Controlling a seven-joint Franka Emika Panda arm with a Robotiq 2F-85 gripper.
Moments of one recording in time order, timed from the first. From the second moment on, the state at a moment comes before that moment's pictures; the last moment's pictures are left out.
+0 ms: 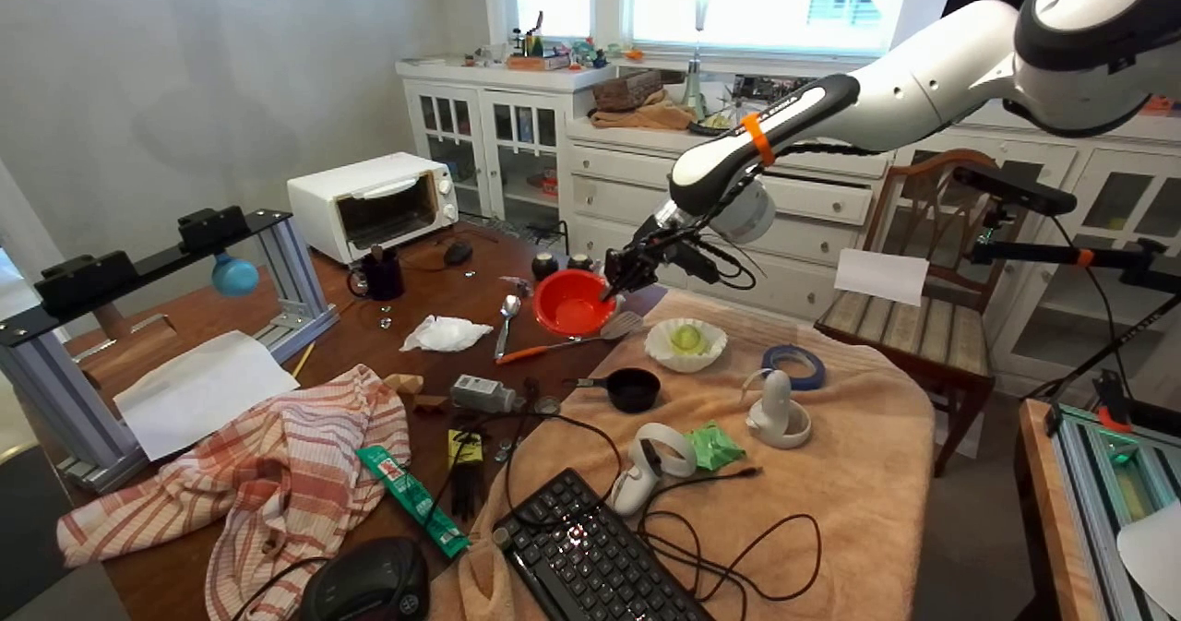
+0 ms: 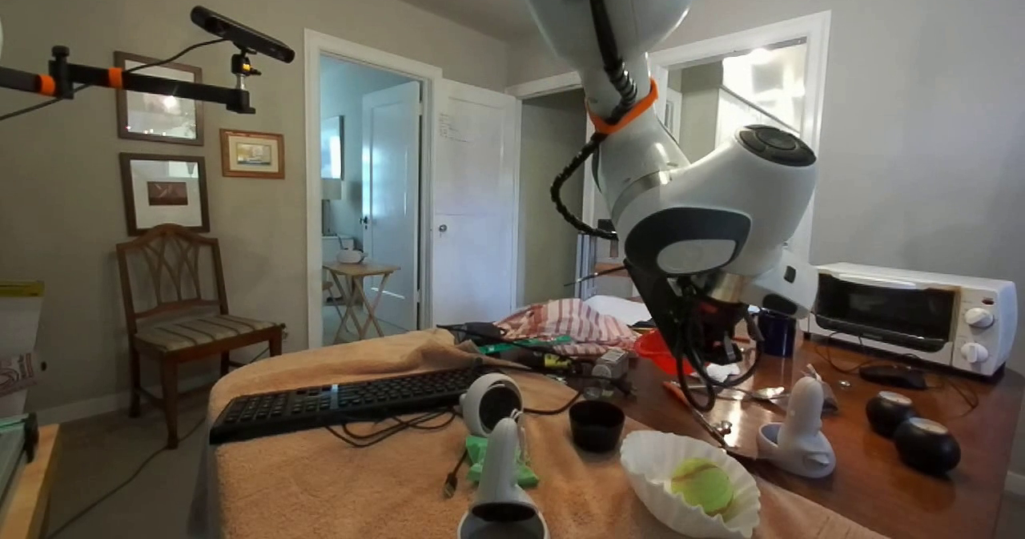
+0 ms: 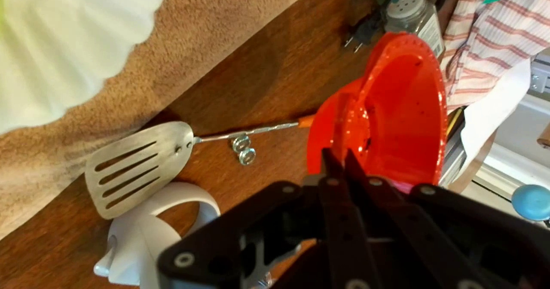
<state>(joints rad) -0.84 1.00 0.70 -1.65 0.15 2.82 -0.12</state>
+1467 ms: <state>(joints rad) -0.51 1.18 0.33 -1.18 0.40 2.37 -0.17</state>
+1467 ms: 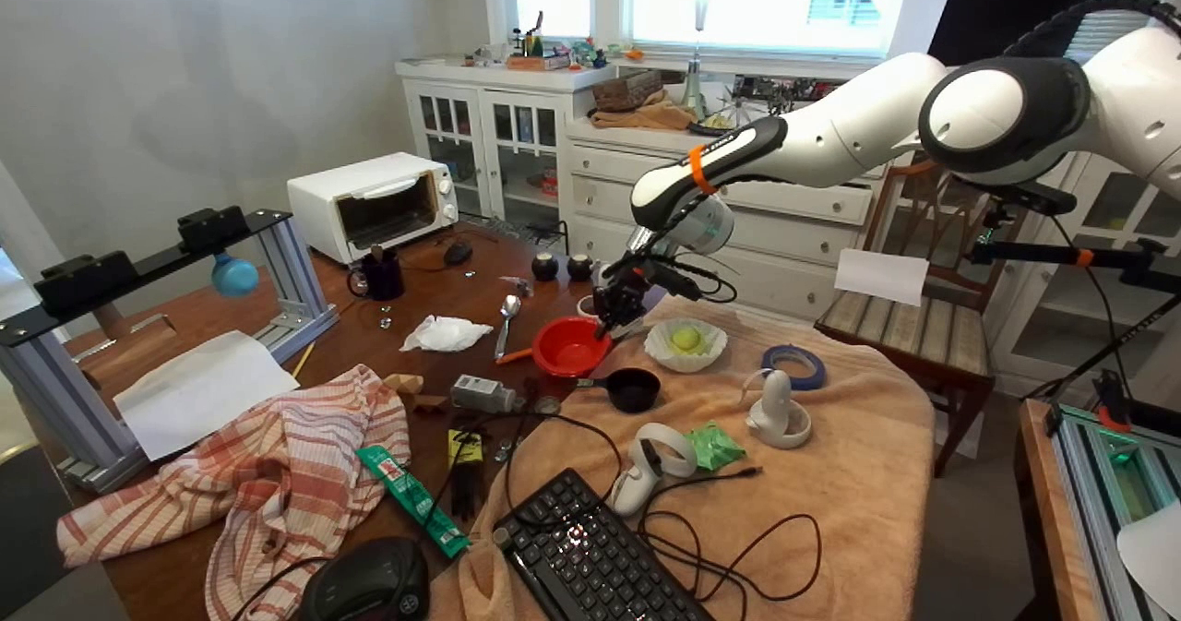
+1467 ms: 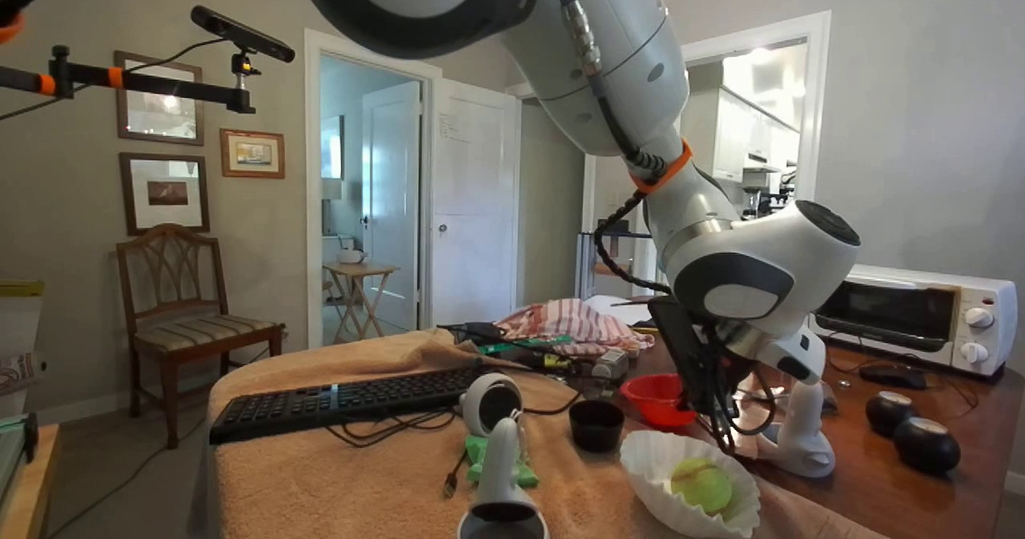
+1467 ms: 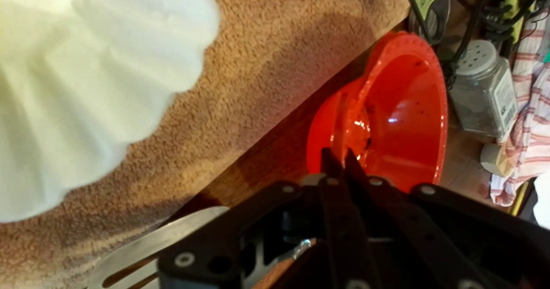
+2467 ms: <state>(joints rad) -0.46 1.19 0.28 -1.10 0.39 2.32 -0.26</state>
